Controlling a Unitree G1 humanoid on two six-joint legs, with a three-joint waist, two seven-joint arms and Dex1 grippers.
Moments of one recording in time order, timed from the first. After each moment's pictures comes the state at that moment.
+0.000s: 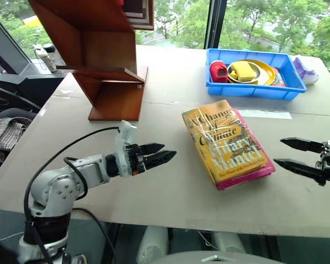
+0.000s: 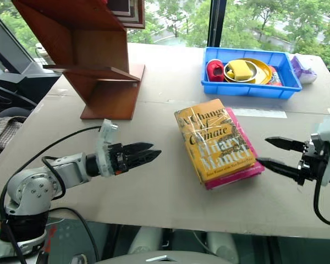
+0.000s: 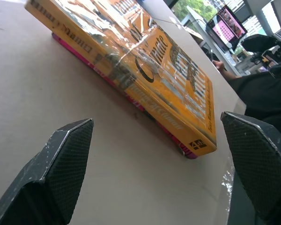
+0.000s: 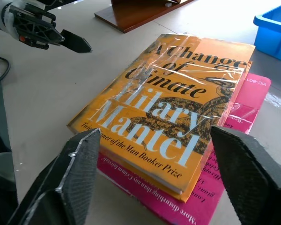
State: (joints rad) left arm -0.28 0.58 0.16 -0.27 -1.22 1.17 -0.50; right arm 0.24 -0.82 -0.70 -0.55 0.77 0.74 1.17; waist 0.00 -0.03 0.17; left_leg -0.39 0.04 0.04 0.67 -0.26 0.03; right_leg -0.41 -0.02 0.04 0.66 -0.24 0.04
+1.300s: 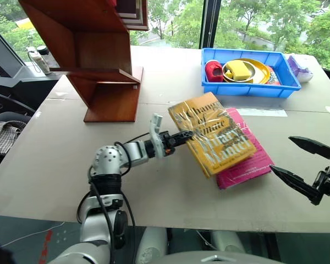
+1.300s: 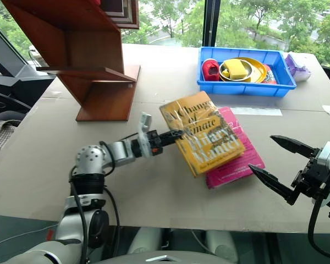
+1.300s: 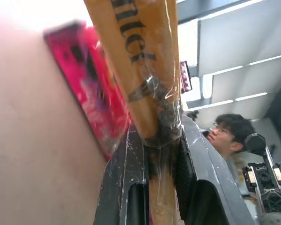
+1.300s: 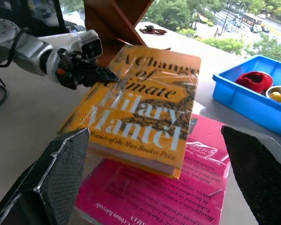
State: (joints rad) left arm -0.57 0.37 0.32 0.10 -1.17 1.26 -0.42; right arm 0.29 -0.69 -0.63 -0.72 0.82 0.46 0.88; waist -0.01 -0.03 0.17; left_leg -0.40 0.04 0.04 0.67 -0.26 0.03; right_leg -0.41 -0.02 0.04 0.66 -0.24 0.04
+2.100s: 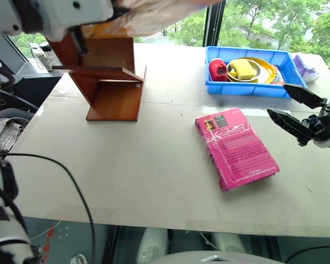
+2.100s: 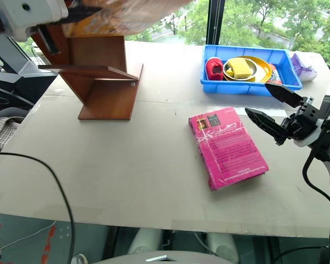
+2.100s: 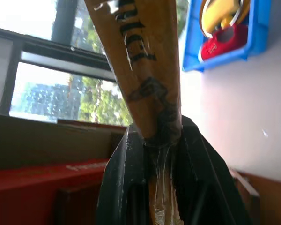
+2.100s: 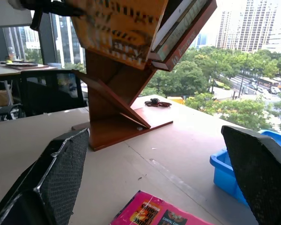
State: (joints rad) left arm -1.14 1.25 -0.18 -0.02 0.03 0.17 -1.08; right arm -0.23 -0.67 -0.40 -0.32 0.86 0.38 0.92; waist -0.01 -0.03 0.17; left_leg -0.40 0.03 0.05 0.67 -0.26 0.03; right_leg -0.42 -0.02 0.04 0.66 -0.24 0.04
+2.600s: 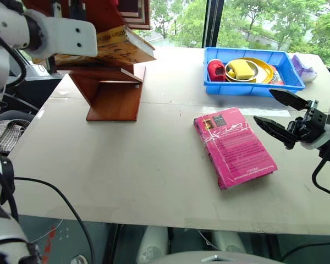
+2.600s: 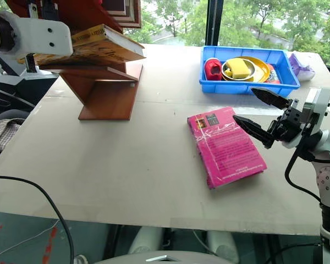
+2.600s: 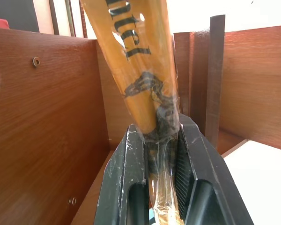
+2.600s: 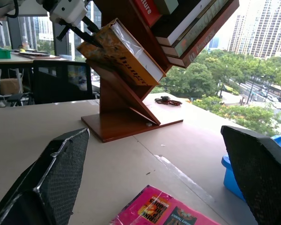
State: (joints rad) left arm -1.25 1.14 -0.33 0.46 0.35 -0.10 -1.20; right arm -0.20 -0.66 -0.34 -0.34 0.79 0.32 0.95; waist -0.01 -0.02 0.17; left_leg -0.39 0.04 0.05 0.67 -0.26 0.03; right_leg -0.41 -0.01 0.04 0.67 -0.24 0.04
